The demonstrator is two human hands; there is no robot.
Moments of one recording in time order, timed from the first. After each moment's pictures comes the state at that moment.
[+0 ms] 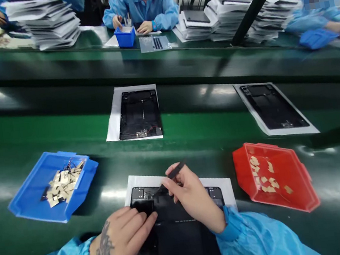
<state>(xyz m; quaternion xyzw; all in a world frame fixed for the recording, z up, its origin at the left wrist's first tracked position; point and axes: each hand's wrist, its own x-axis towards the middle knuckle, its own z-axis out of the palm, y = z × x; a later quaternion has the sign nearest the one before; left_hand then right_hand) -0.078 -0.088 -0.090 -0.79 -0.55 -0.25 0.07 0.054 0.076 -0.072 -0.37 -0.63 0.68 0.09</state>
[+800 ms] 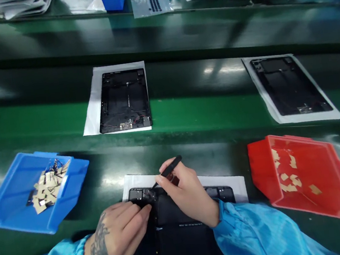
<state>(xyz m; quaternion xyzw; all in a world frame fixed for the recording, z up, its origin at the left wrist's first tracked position) -0.087 -0.080 -0.102 -0.74 -0.62 -0.26 -0.05 0.040 0.082 -0.096 -0.36 -0.73 0.58 0.08</state>
